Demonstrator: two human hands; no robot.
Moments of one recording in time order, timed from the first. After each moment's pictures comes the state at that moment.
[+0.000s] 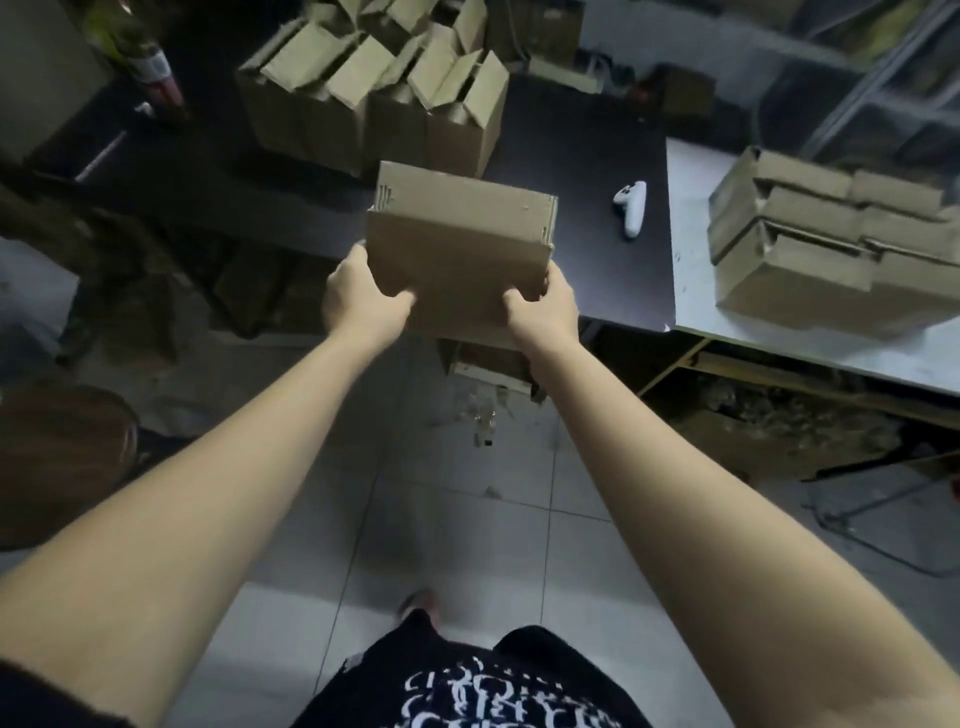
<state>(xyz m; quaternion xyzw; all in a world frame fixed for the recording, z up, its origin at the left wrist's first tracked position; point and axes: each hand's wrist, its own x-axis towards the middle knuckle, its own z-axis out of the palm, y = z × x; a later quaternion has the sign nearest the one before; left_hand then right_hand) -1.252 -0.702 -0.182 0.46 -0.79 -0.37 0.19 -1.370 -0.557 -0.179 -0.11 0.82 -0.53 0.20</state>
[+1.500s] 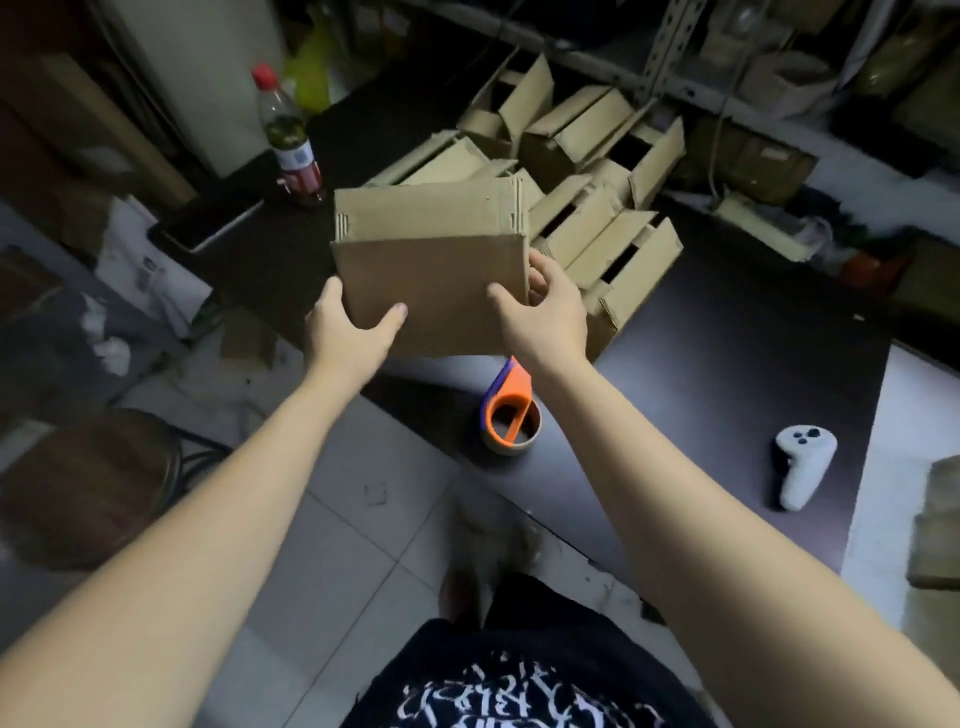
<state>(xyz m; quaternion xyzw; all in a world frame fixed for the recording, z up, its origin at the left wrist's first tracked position) -1.375 -0.950 -0.204 0.59 -0.65 -0.35 0.33 -1.552 -0.862 -0.154 -0.29 0.78 -0.48 0.27</state>
